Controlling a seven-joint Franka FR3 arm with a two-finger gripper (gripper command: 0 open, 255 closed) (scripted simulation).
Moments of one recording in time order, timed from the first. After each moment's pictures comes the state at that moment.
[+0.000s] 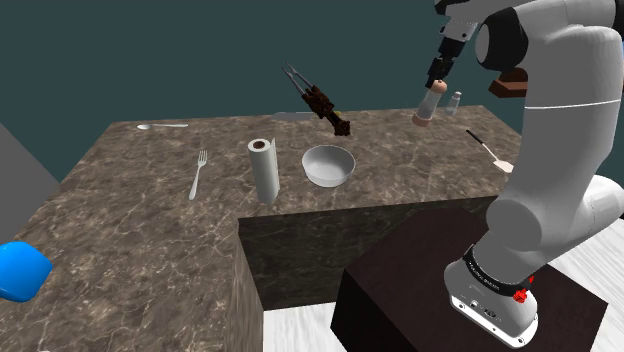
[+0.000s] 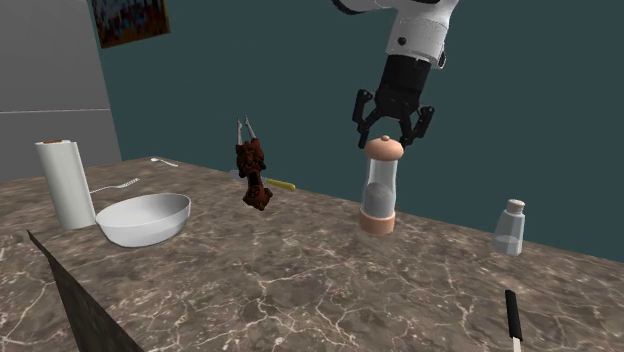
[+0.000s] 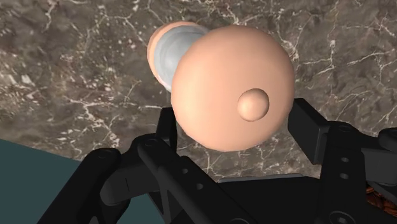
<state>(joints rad) -0.33 0.52 -0.58 -1.37 0.43 1.63 -1.02</state>
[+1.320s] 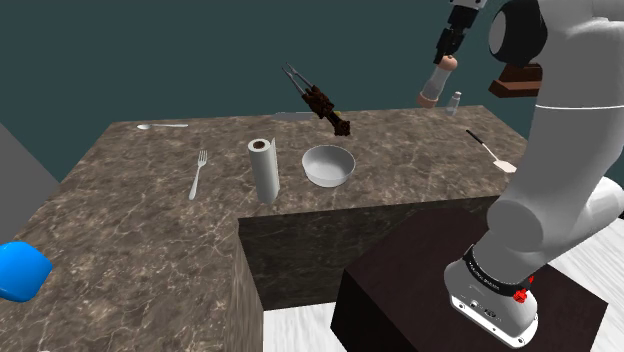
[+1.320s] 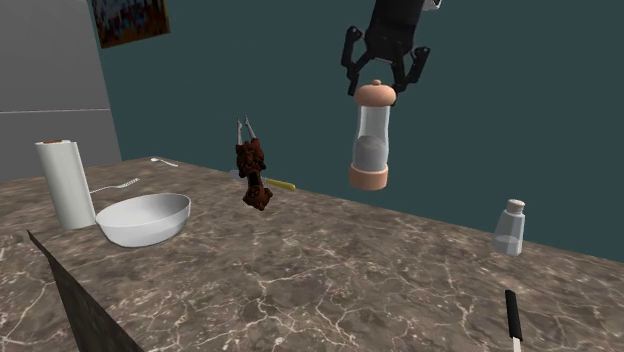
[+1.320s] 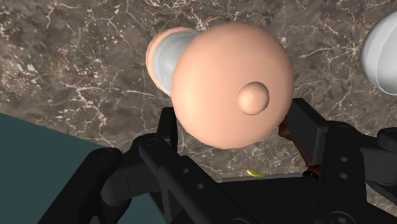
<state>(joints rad) -0.31 0.42 -0.59 -1.26 0.39 1.44 -0.95</state>
